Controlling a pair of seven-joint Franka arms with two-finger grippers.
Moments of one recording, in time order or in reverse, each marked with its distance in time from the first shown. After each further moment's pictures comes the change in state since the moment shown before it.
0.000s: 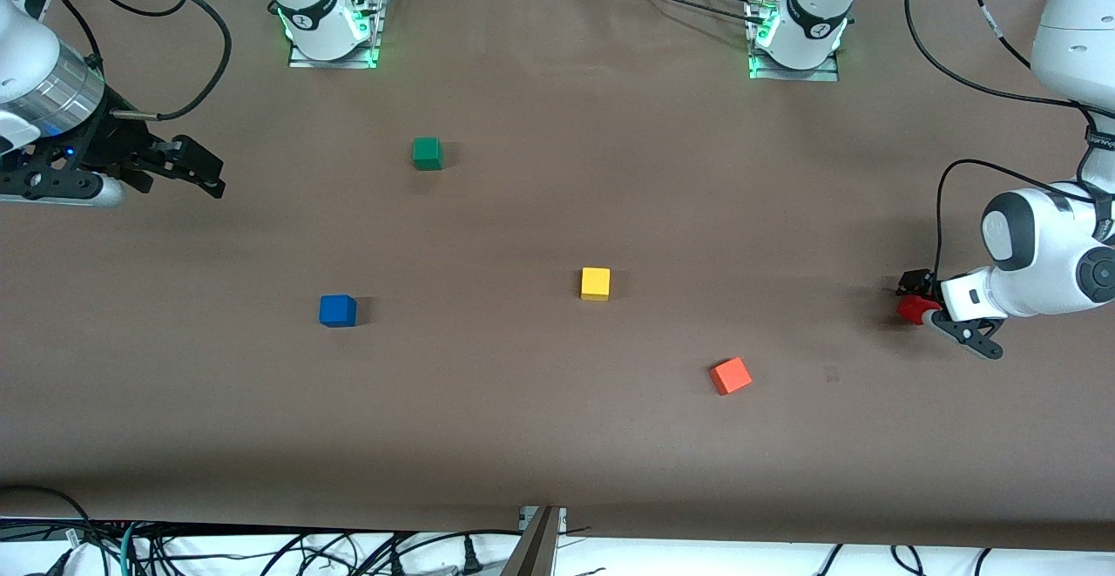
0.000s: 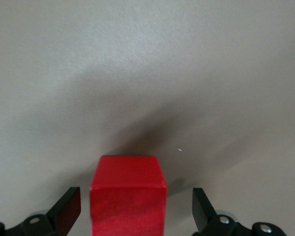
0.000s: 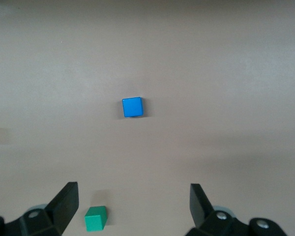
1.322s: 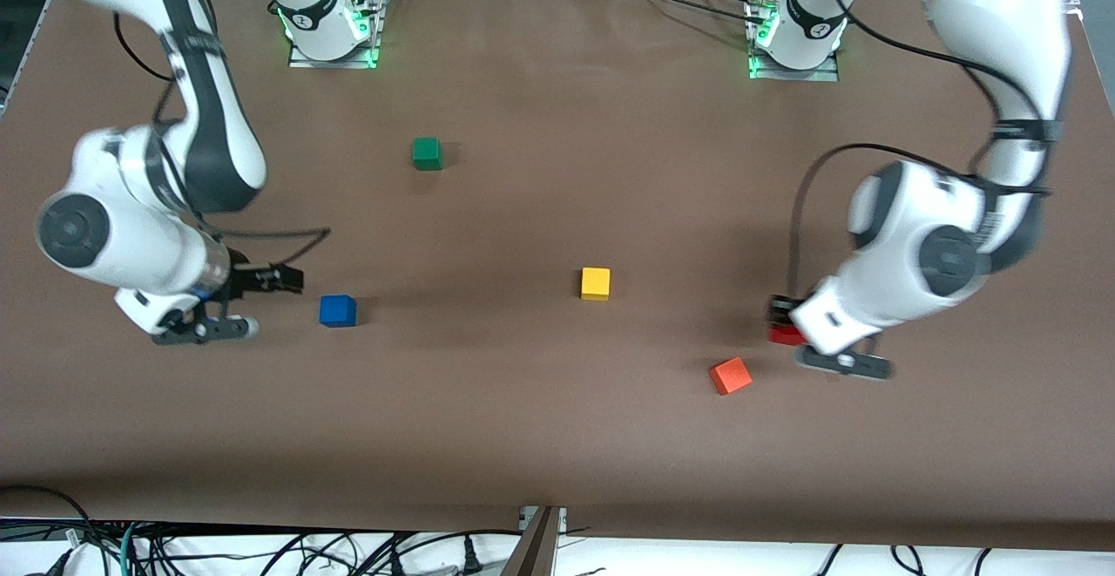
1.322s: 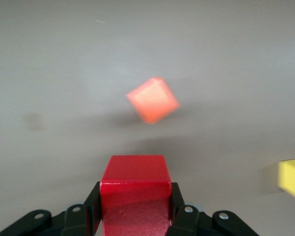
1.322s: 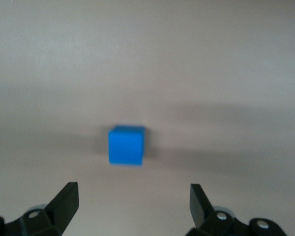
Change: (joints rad) left arm -0.423 -0.076 -0.160 0.254 -0.001 -0.219 -0.969; right arm -0.017 0.482 0.006 0.043 0.075 0.338 -0.207
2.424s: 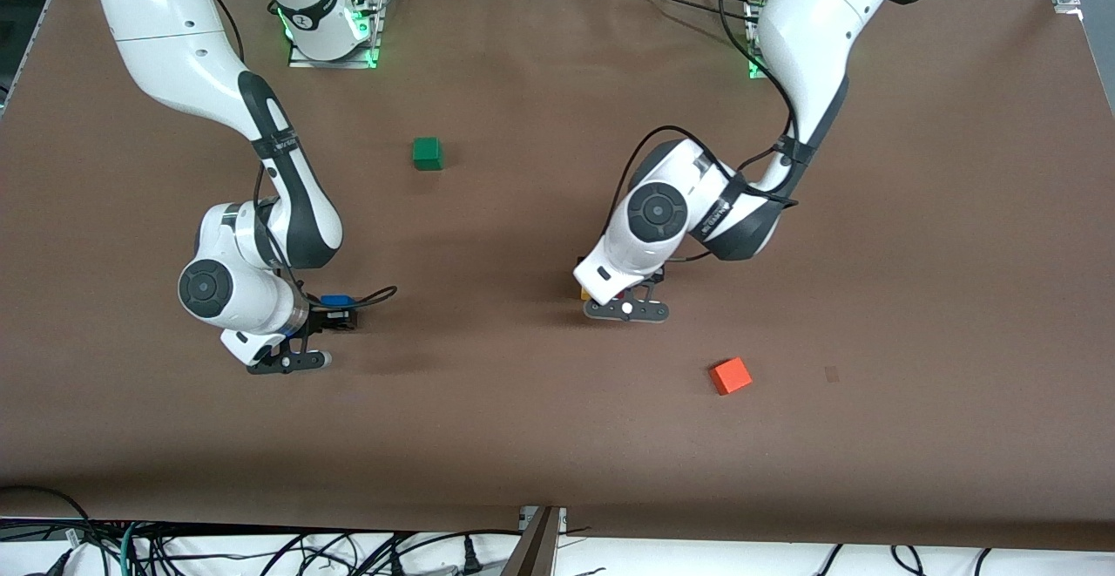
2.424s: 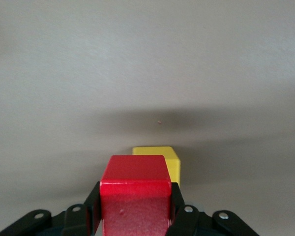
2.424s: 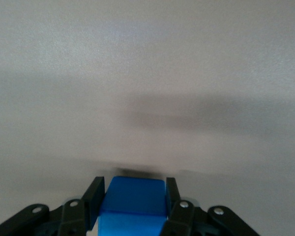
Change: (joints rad) left arm -0.366 0.197 0.022 0.130 0.000 0.085 -0.392; right arm 0.029 0.203 0.006 -0.002 0.018 0.207 -0.004
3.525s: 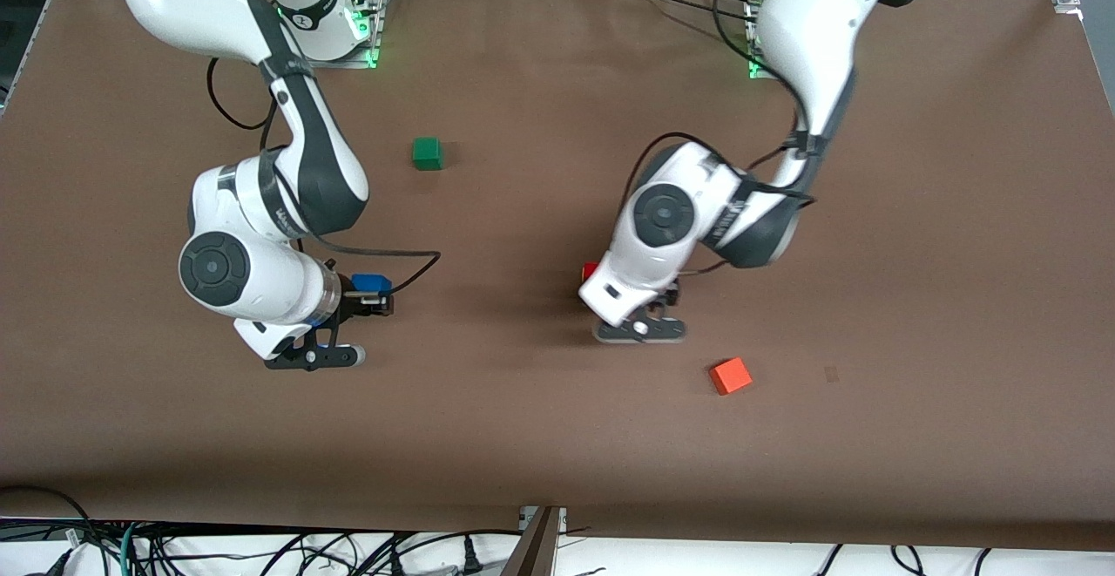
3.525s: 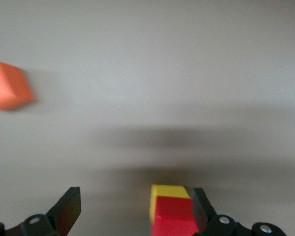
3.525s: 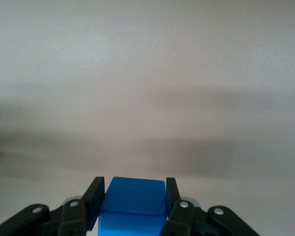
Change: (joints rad) left arm 0.000 -0.005 0.114 0.206 0.000 -0.129 -0.019; right arm 0.136 -0.059 0.023 0.375 0.015 -0.466 0.276
